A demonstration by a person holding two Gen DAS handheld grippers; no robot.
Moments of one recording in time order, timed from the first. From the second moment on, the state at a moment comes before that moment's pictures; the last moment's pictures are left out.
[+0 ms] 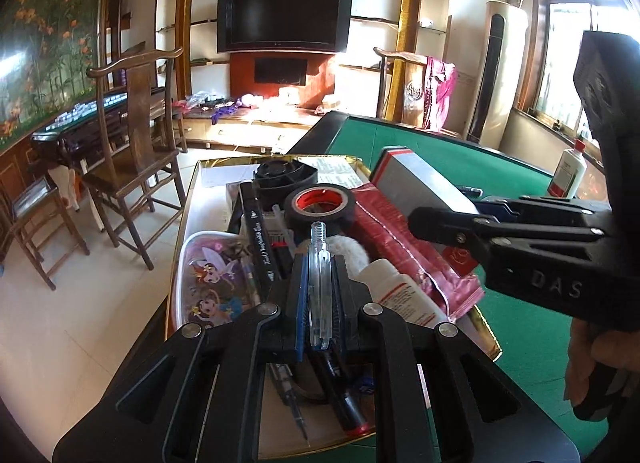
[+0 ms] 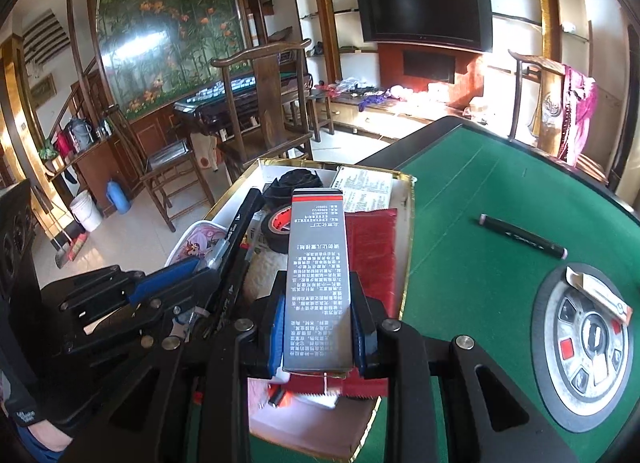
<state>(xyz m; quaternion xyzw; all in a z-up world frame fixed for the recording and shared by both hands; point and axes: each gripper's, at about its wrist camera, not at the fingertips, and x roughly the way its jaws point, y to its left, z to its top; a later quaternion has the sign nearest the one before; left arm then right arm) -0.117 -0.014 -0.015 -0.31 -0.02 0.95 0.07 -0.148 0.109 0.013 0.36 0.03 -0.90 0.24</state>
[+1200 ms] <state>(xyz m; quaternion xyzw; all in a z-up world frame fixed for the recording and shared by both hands) -0.136 -0.047 -0.025 -0.32 -0.09 0.94 0.07 -0.186 0.065 0.008 0.37 0.06 -0.89 0.26</state>
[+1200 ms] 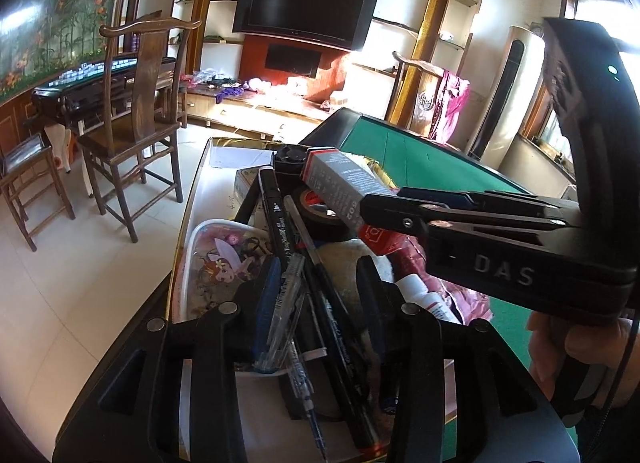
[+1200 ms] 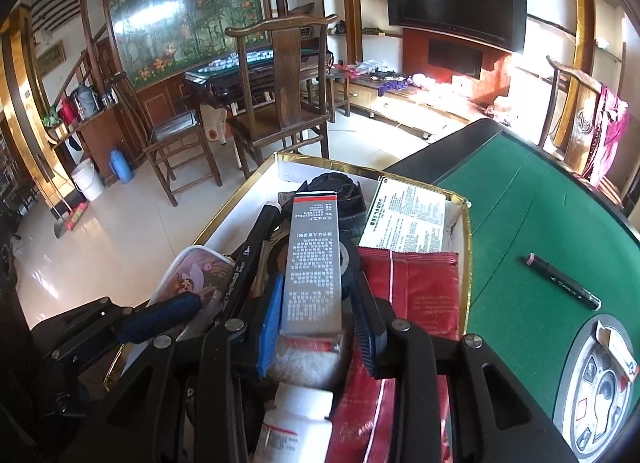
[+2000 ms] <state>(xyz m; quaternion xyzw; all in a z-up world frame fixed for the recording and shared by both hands) -0.125 0.094 0.009 -0.31 0.00 0.94 0.15 -0.219 0.391 -0.018 0.38 0.00 -0.92 0.05</state>
